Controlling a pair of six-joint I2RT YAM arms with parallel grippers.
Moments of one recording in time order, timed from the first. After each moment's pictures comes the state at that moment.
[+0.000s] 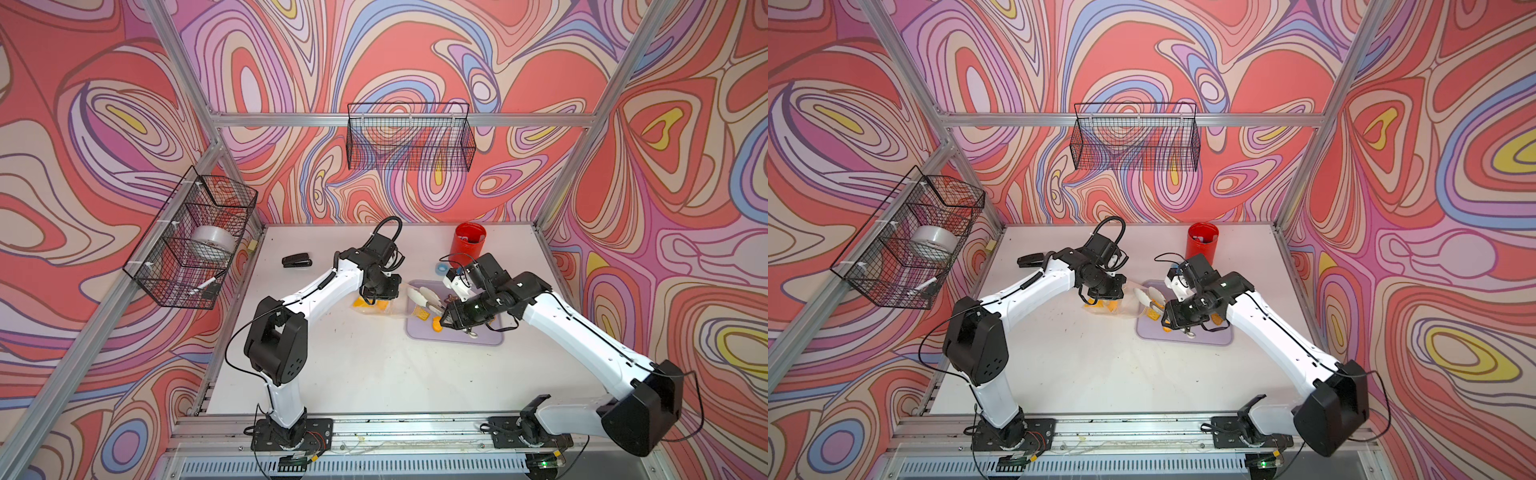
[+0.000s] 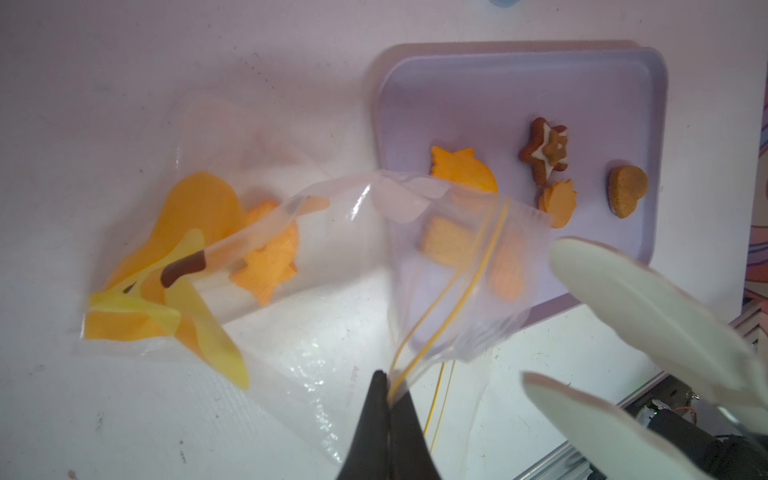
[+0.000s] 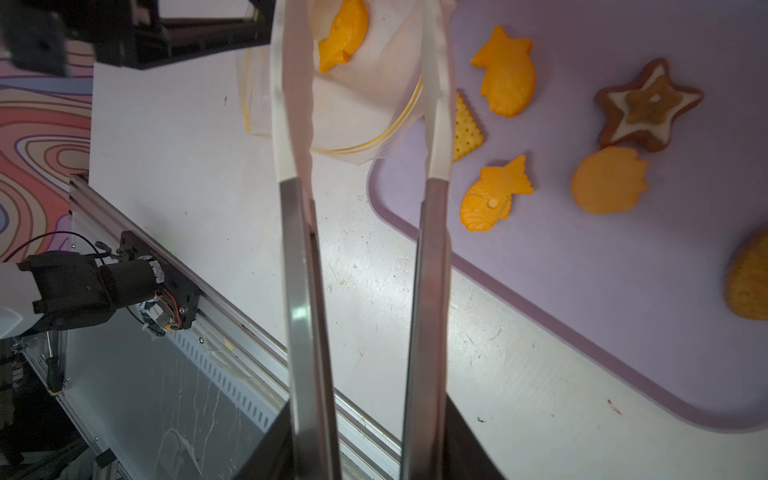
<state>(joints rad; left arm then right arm) -0.55 1.81 1.51 -0.87 0.21 -0.43 0.52 1.29 1.22 -1.05 -0.34 0.24</state>
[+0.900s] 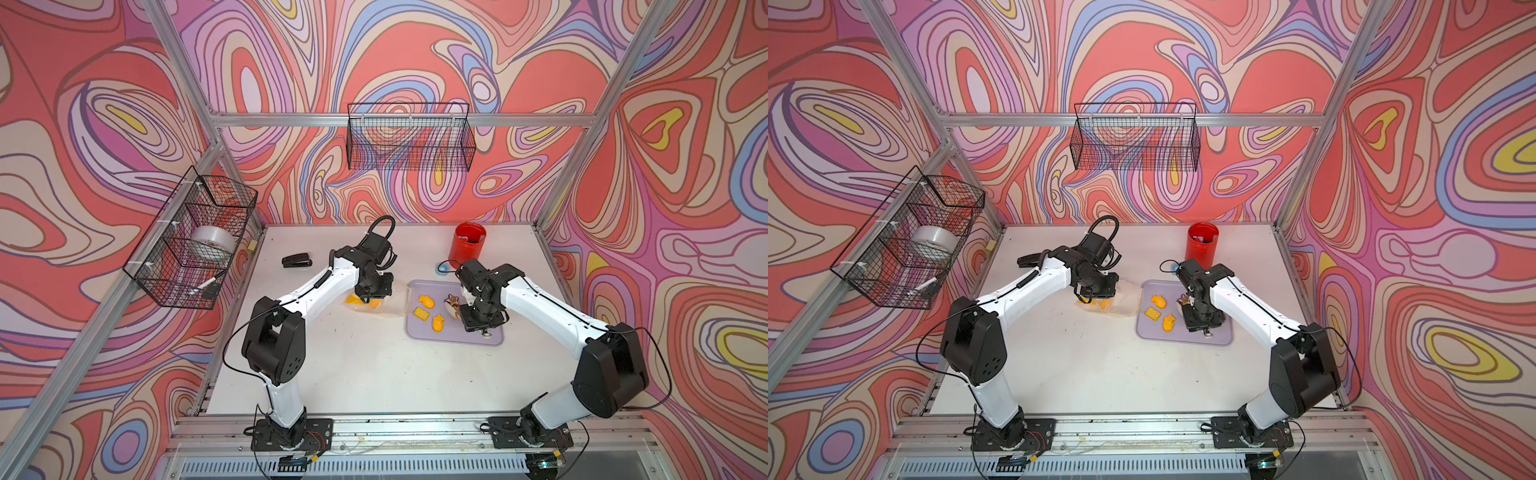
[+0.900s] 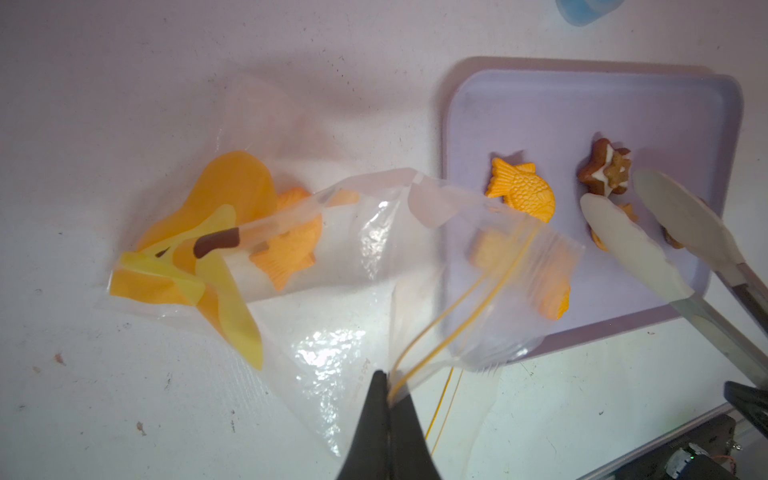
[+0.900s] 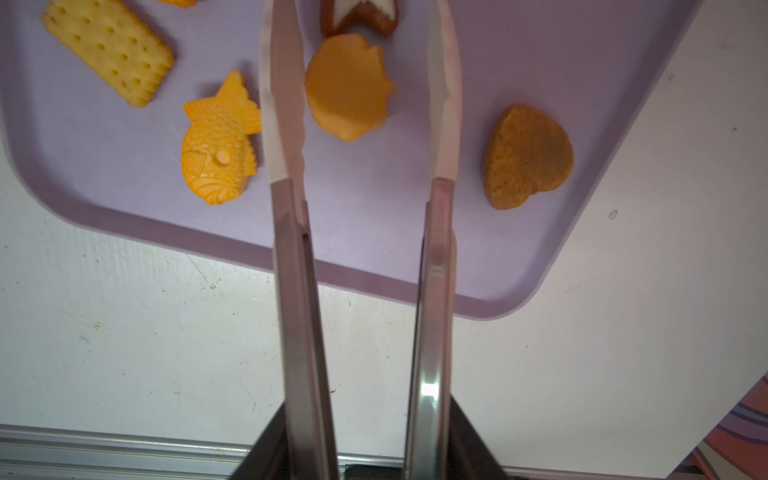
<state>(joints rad) -0.53 1.80 1.51 -0.91 0.14 -0.45 0.46 1.54 1.20 -1.18 0.04 0.28</state>
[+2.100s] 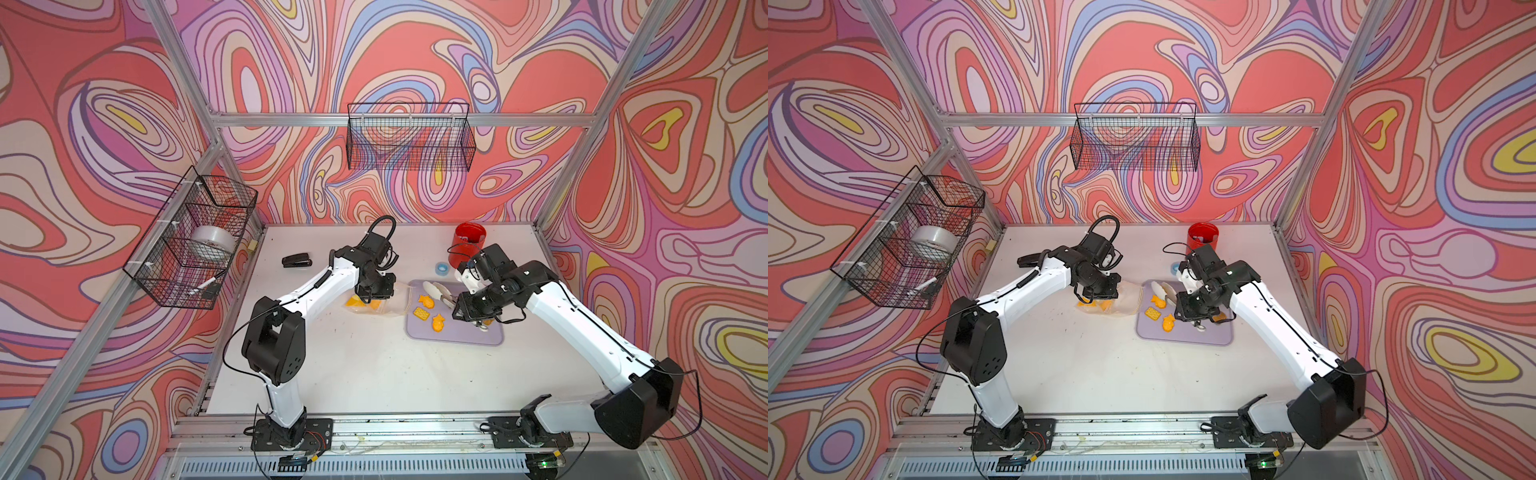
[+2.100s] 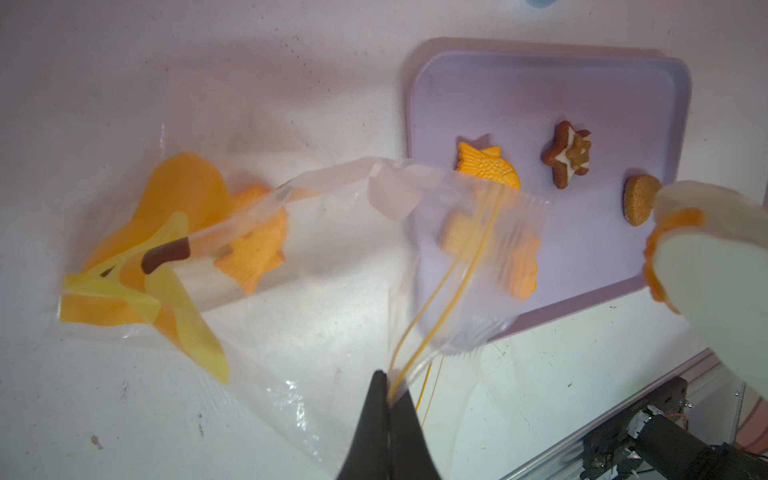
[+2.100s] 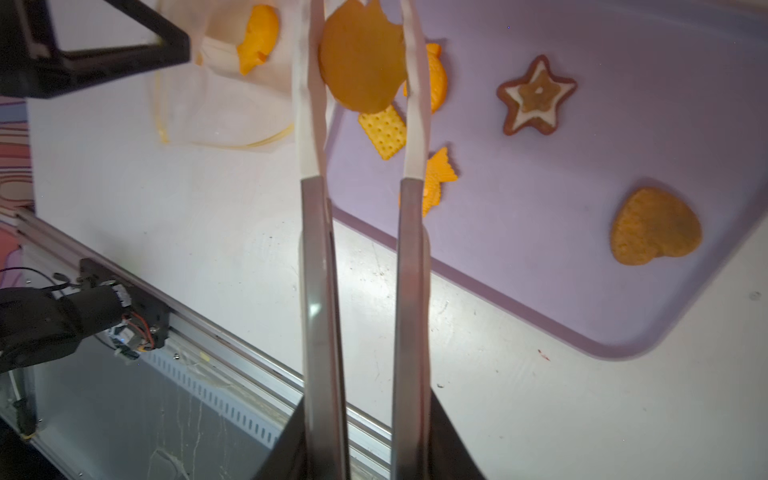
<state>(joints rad) -0.53 1.80 1.51 -0.90 0.23 -0.45 0.45 1.36 1.31 -1.14 -0.32 0.23</state>
